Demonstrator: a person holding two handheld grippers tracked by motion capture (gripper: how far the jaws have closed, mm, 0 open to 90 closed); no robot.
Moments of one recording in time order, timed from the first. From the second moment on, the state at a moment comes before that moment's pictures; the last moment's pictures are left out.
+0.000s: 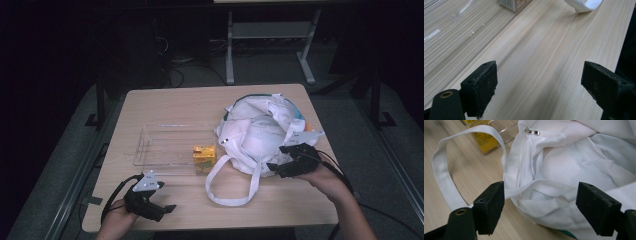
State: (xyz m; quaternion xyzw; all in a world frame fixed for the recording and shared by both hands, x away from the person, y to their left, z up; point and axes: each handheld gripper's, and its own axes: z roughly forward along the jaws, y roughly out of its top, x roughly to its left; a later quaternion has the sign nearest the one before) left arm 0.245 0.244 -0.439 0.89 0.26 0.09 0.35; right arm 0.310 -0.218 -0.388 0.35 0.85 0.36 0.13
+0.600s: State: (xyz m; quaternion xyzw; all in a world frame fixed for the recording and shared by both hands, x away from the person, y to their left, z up) left arm 0.245 0.242 -0.440 0.89 0.26 0.08 0.35; right arm 0.284 -0.250 -0.417 0.39 0.84 0.36 0.13
